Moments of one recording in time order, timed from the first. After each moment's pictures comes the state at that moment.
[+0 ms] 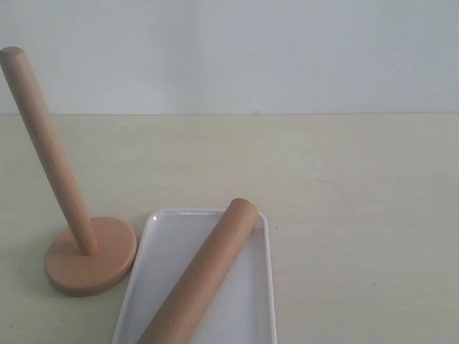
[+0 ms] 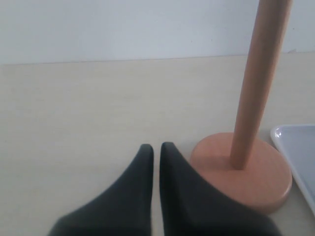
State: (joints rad) left arm -0.01 0.00 0.00 0.04 0.32 -0.02; right arm 0.92 1.61 -1.72 -1.53 -0.23 1.57
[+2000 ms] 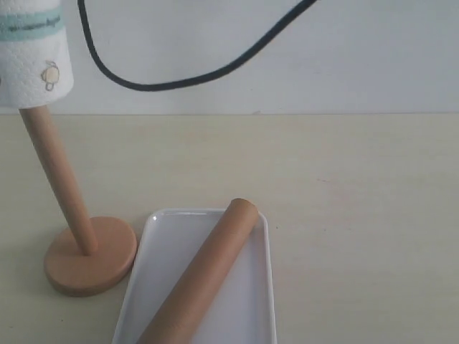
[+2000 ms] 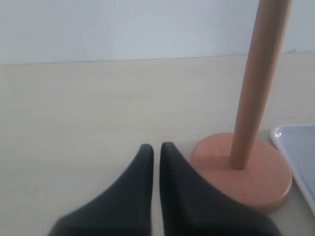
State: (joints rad) left arm -0.01 0.00 0.00 0.04 0.32 -0.02; right arm 0.92 1.82 -1.75 -1.75 -0.20 1.85
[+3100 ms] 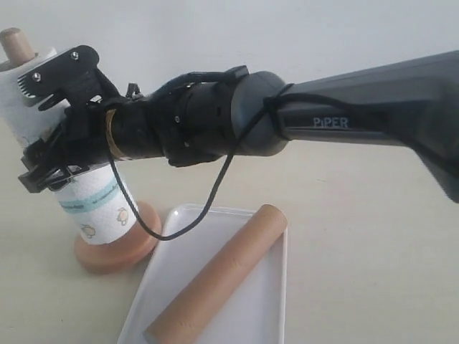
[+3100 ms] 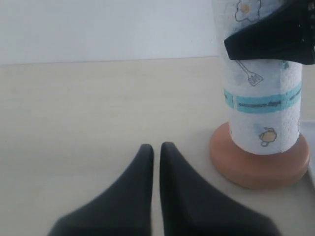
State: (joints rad) left arm -0.01 0.00 0.00 0.04 0.32 -0.02; right arm 0.92 2.12 -1.62 -1.44 -0.19 1.33
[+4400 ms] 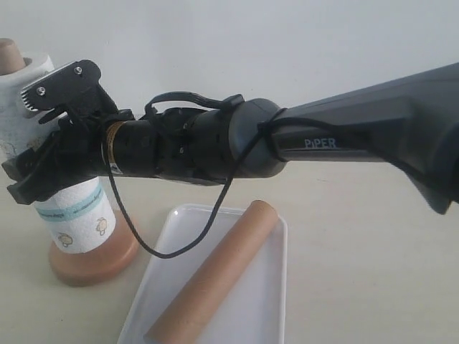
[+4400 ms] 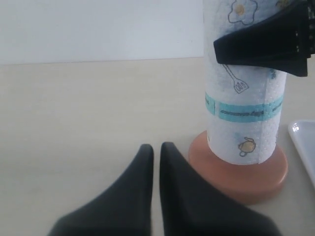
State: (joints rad) left arm -0.01 0.00 0.00 0.04 0.32 -0.02; right arm 0.92 2.14 -1.55 -0.85 -0.34 0.76
